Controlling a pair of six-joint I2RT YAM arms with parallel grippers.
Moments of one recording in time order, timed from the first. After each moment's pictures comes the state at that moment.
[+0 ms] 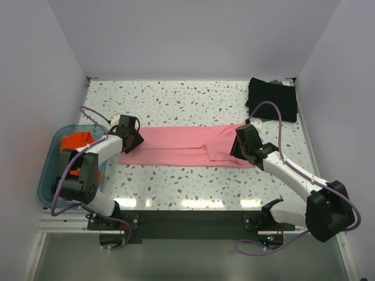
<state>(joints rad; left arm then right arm) -0.17 1.56 0.79 -0.23 -0.27 -0.82 0.47 1.20 0.71 -0.41 0.28 0.67</state>
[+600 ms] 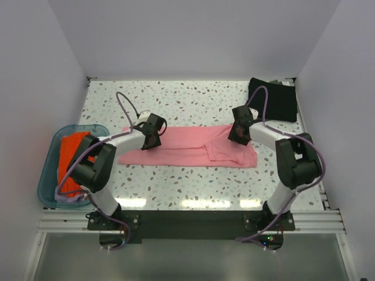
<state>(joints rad) -0.45 1.72 0.96 -0.32 -0.42 -0.70 0.30 1.72 1.01 -0.37 0.25 0.66</state>
